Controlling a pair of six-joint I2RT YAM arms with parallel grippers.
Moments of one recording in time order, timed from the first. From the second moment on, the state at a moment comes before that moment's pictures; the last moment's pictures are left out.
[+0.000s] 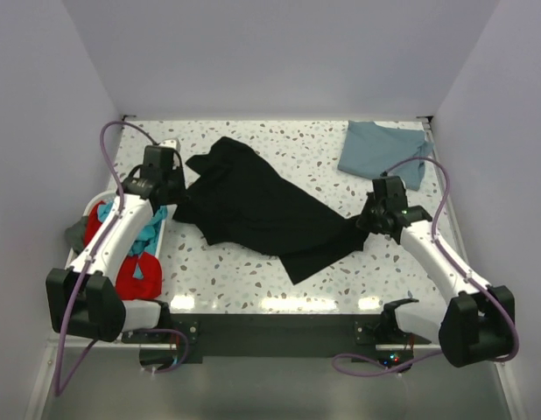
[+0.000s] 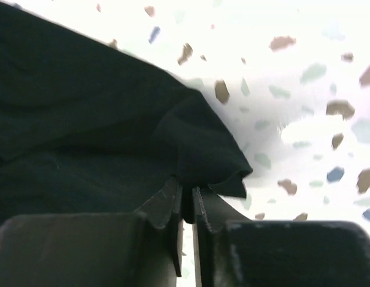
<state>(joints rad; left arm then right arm) -0.15 1.30 1.05 -0.62 -0.10 -0.26 0.21 1.16 0.77 -0.57 0.09 0.58</state>
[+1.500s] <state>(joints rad) 0.03 1.58 1.29 -0.56 0.22 -0.30 0.21 1.33 0.92 -0.71 0.16 0.54</state>
